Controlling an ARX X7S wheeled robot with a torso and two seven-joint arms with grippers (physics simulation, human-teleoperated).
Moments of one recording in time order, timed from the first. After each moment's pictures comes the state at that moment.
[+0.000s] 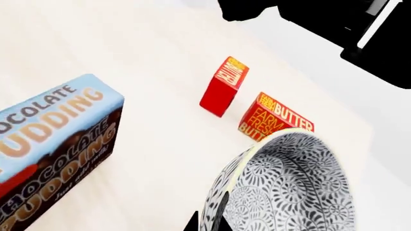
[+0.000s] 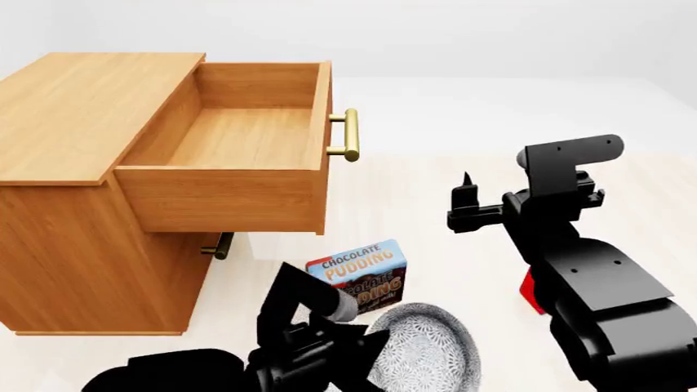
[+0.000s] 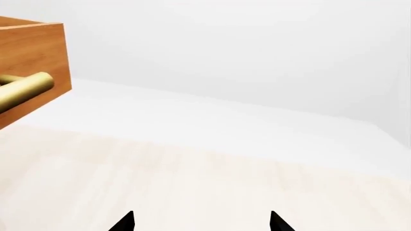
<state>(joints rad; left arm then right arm) -0.49 -0.45 0.51 0.40 -1.30 -0.91 -0.25 0.67 0.36 -0.13 -0.18 0.34 0.91 0.09</state>
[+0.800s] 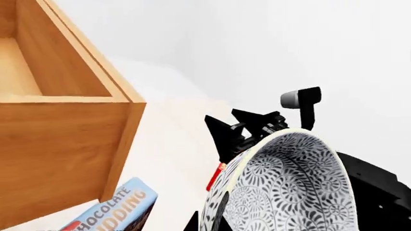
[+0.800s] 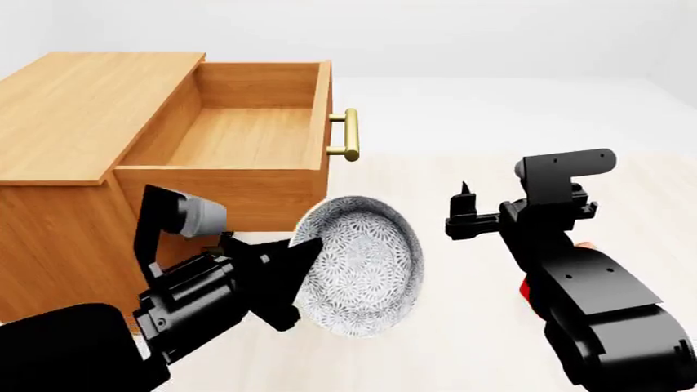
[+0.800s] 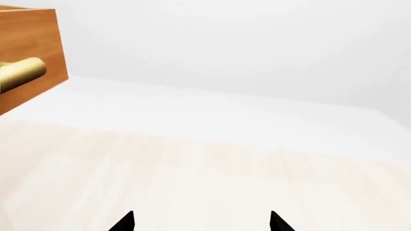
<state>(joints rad) -0.56 -0.68 0.22 0.53 -1.66 -0.81 -0.32 0.64 0.35 -0.12 -0.11 0.35 0.84 0.09</state>
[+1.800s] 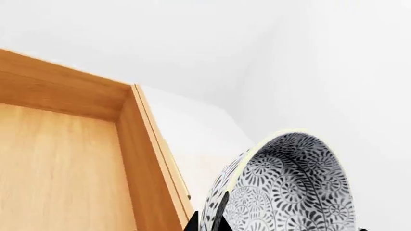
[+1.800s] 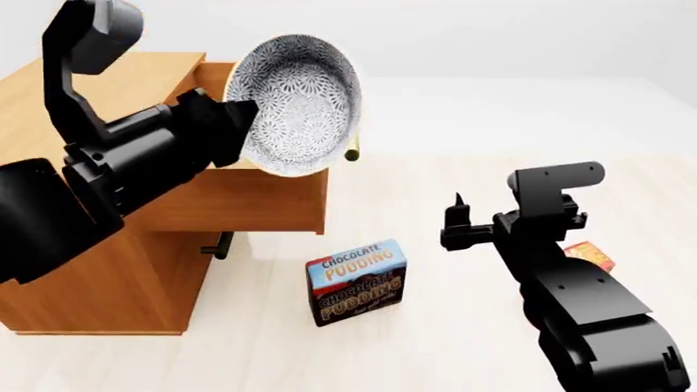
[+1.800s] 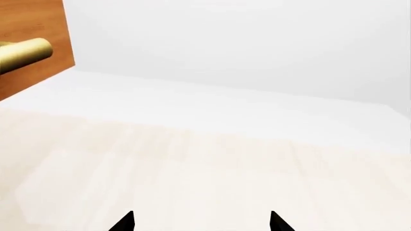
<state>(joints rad) -1.03 -0.67 0.28 0.24 -1.95 -0.79 -0.73 0.61 0.35 -0.14 -0.08 0.36 0.79 0.08</state>
